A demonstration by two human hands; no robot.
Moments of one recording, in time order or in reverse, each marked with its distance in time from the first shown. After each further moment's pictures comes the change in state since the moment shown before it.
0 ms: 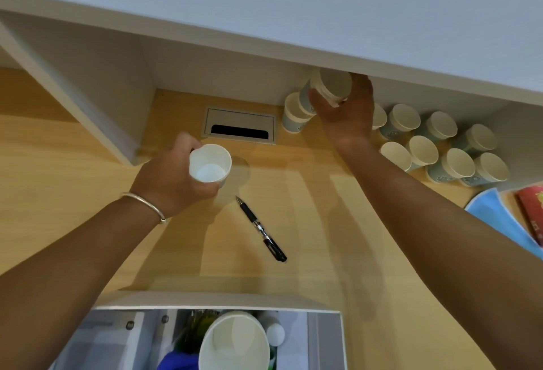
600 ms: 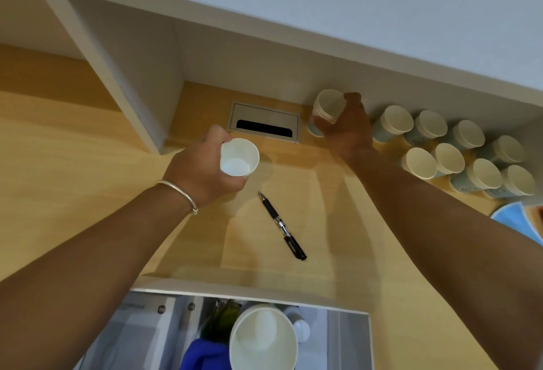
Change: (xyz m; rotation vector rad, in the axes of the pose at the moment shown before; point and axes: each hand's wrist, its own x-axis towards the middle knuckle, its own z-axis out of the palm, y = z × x) left_hand 0.000 -0.004 0.001 -0.020 -0.013 -0.005; right_hand -0.005 0.024 0.044 -0.271 -0.284 0.072
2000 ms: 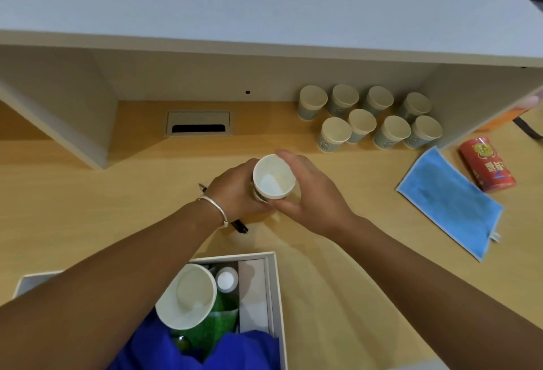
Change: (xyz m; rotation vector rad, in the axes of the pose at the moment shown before) left_hand -0.034 0.117 0.101 -0.122 -0.359 0.206; right_hand -0.188 0.055 -0.100 0.091 -0.200 -0.315
